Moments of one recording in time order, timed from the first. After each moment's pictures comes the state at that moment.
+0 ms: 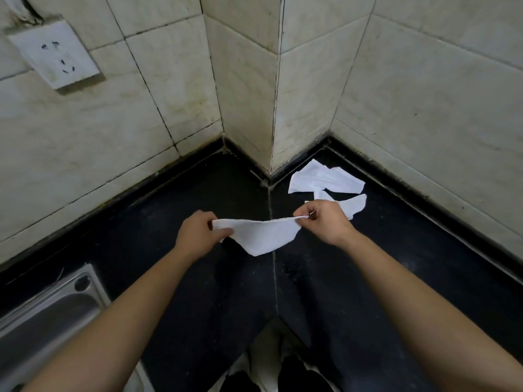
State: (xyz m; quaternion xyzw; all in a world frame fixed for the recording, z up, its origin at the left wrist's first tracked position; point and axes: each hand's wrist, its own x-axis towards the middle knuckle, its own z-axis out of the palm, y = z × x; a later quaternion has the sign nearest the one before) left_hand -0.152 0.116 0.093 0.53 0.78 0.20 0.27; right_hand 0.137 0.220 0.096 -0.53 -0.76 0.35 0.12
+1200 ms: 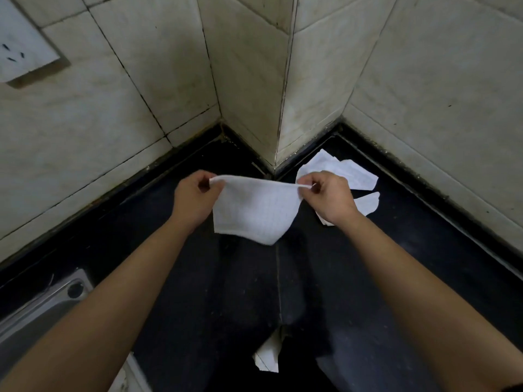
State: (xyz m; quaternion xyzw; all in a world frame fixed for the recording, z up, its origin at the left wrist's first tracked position) left_hand -0.173 0.202 0.108 0.42 0.75 0.38 0.33; right_hand 0.102 0.289 0.095 -0.56 -0.74 0.31 0.20
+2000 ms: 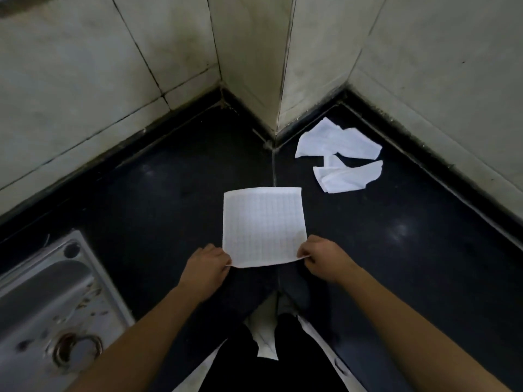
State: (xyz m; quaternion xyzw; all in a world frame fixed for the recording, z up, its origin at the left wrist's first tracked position) left_hand -0.136 0.023 -0.037 0.74 0.66 0.02 0.16; right_hand 0.162 0.138 -0.014 -0.45 -0.83 0.31 -0.13
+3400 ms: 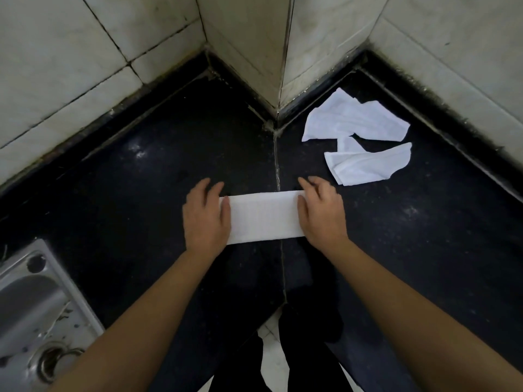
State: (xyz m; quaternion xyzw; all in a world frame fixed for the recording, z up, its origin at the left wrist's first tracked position) left_hand -0.131 0.130 -0.065 0.57 0.78 0.22 0.09; right_hand 0.107 0.205 -0.074 -0.56 -0.80 0.12 0.18
